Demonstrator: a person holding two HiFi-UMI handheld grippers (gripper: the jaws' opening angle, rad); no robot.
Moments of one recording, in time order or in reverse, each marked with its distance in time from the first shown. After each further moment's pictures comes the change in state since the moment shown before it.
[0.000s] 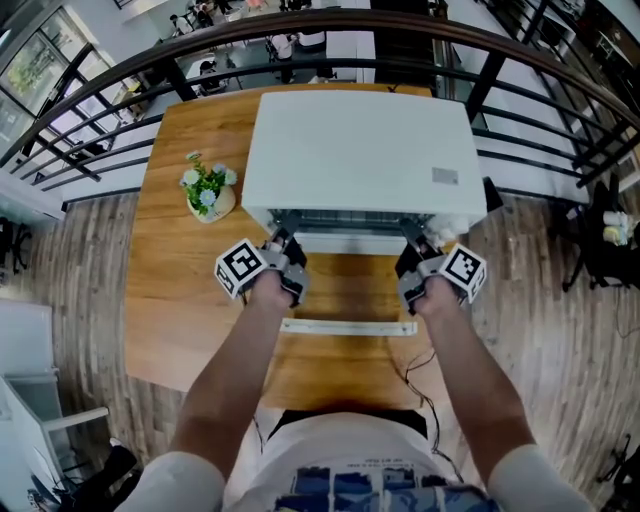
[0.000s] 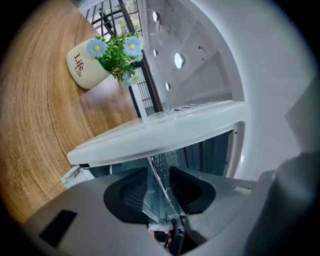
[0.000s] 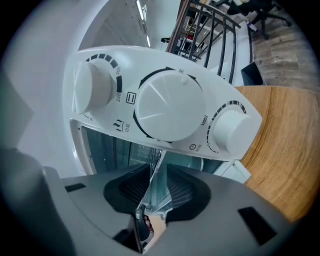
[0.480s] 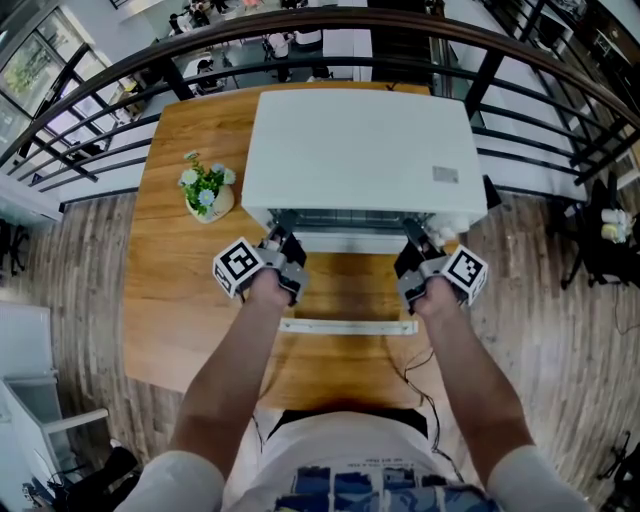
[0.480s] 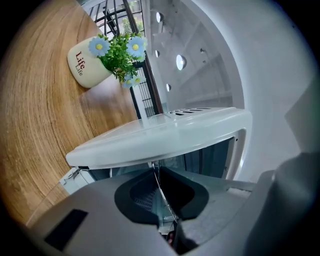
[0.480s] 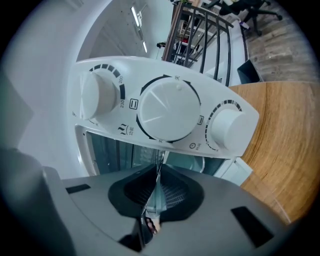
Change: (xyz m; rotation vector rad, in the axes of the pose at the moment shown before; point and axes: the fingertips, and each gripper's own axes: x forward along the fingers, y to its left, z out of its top) left arm 0.001 0.002 0.007 -0.017 -0.006 -0.025; right arm -0.003 0.001 0.004 0.040 -0.049 0.028
